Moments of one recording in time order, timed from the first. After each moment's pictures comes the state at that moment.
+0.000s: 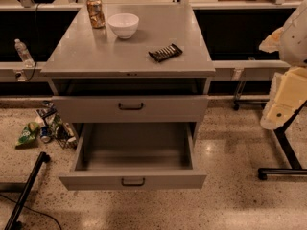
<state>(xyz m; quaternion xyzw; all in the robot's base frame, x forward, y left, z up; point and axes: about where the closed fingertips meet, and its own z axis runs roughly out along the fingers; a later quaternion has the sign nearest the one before) 0.438 -0.216 0.977 -0.60 0.78 -0.04 0.16</state>
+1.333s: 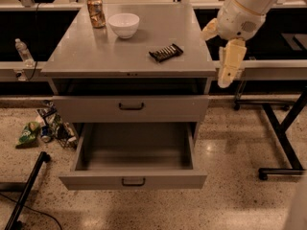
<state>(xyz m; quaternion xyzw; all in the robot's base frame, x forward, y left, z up) 0.586 -0.161 0.932 -0.73 0.66 0.06 0.16</state>
